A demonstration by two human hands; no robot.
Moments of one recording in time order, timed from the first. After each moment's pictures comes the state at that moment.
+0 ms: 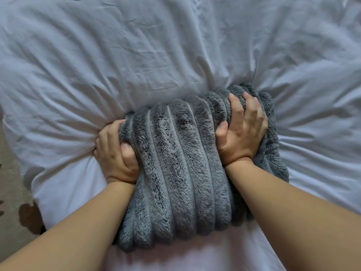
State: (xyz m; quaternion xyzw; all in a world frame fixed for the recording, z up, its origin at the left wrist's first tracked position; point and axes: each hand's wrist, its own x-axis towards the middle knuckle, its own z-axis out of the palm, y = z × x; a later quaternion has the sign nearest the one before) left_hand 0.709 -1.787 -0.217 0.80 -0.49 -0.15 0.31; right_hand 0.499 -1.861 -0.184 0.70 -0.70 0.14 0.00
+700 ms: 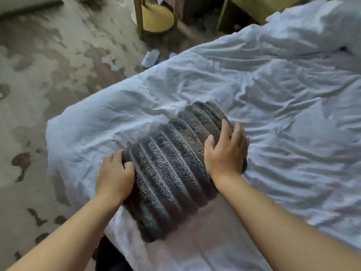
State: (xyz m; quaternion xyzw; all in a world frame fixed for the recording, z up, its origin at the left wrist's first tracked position) left_hand 0.760 -1.790 -0.037 0.71 -0.62 -0.32 0.09; right_hand 0.526 -1.760 -0.009 0.47 -0.86 0.20 -0.01
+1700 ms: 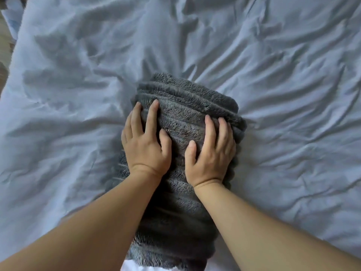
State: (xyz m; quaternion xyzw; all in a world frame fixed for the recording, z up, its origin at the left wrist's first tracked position) left_hand 0.609 -1.884 -0.119 0.39 -0.88 -0.26 0.08; right_hand 0.556 -1.775 -0.115 0.18 -0.97 0.17 0.00
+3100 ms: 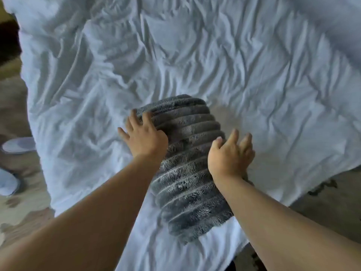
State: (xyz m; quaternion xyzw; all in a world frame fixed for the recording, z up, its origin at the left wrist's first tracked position) left_hand 0.587 -1.950 -0.029 0.14 -0.97 -0.21 -0.03; right_hand 0.644 -1.790 -0.025 -0.35 -0.92 0.17 -0.02
